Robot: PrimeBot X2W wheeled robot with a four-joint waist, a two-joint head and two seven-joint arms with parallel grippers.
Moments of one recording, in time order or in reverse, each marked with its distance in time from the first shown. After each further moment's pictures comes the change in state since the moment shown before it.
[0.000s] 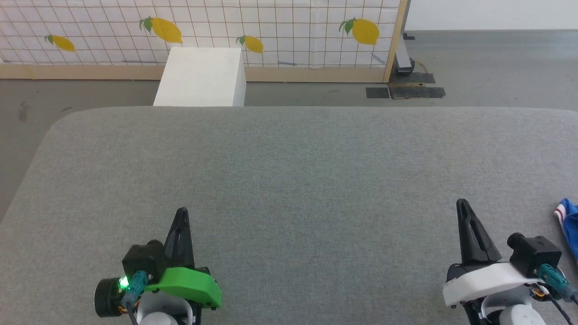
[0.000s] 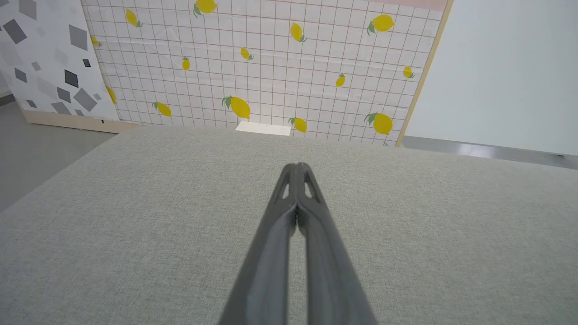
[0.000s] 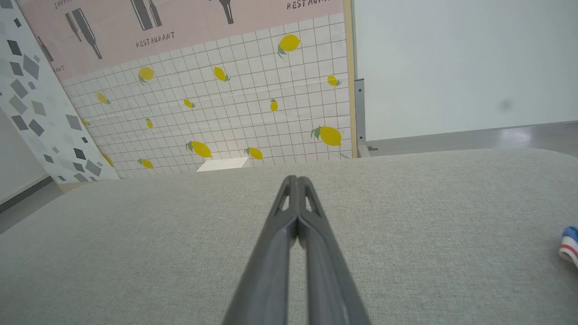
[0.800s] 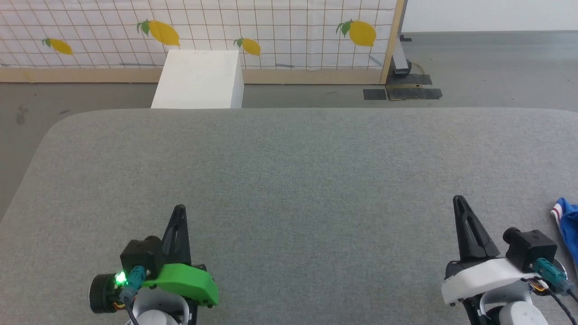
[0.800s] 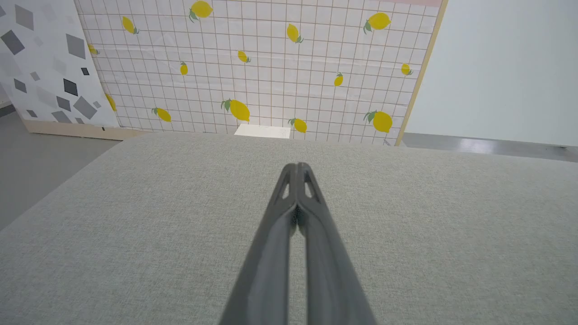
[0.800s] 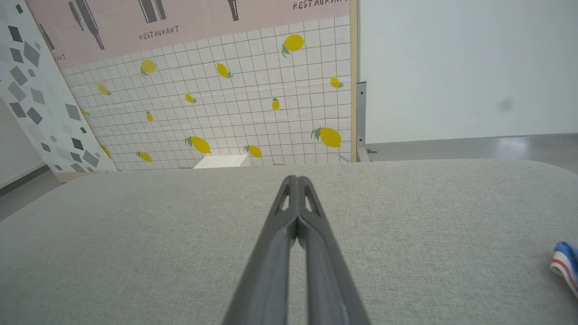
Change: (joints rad) left arm 0.002 0.000 0.022 -0.033 0.041 -0.016 0.046; right arm 0.000 0.000 0.006 -0.040 -0.037 0.000 0.048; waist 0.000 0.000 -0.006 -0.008
